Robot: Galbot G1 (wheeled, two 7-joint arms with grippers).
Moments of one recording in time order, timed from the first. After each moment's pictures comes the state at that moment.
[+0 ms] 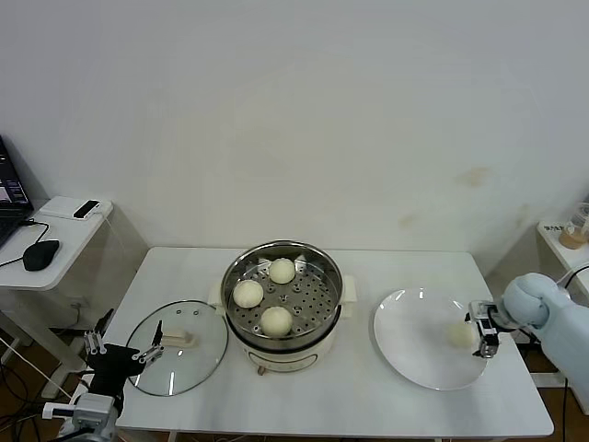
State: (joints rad) left arm 1.72 -1.20 -0.74 -2.30 0.05 0.32 -0.06; right arm -0.49 0.57 -0.25 1.30 -0.41 -0.19 -1.09
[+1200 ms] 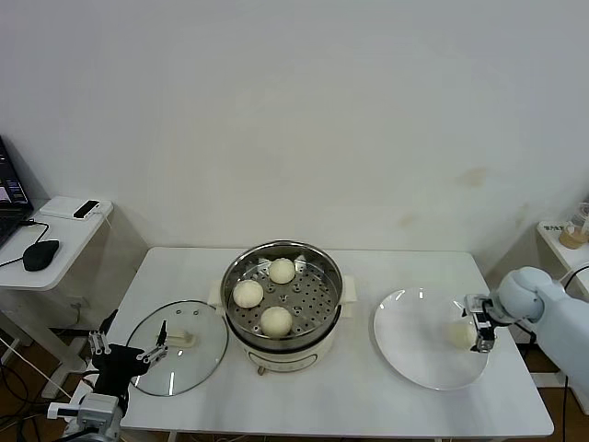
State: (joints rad) left arm 1.71 -1.21 -0.72 -2.30 0.05 0.32 -0.06; right arm -0.44 0.57 -0.30 1.31 -0.41 -0.23 -1.10
